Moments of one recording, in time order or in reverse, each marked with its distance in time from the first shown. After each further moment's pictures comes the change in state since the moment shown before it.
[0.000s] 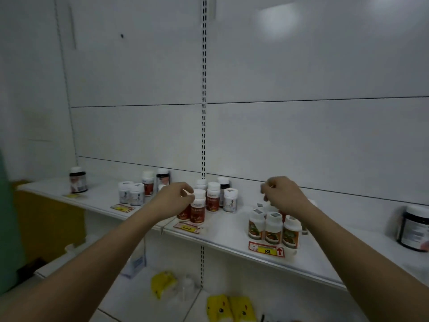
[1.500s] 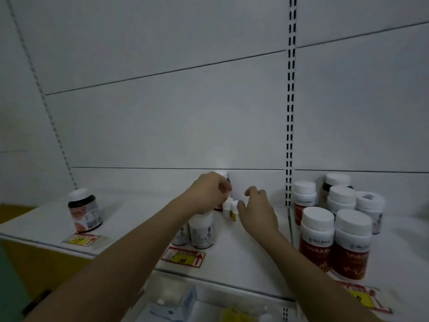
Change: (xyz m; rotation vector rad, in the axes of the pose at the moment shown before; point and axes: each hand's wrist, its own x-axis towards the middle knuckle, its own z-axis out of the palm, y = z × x) left_hand 0.244 -0.227 -0.046 0.092 -0.249 0.183; right_hand 0.193 -0.146 0.393 0.021 0.146 0.174
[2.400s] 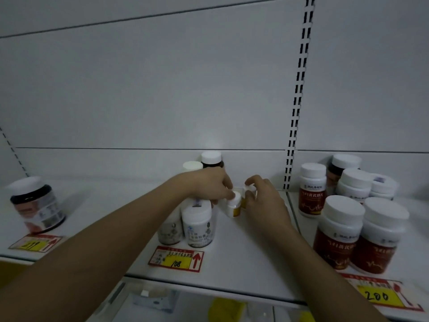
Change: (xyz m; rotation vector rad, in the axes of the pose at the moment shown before) left_hand 0.060 -0.038 0.025 0.051 -0.448 0.072; right_hand 0.008 0.027 0.013 -0.027 0.012 0.012
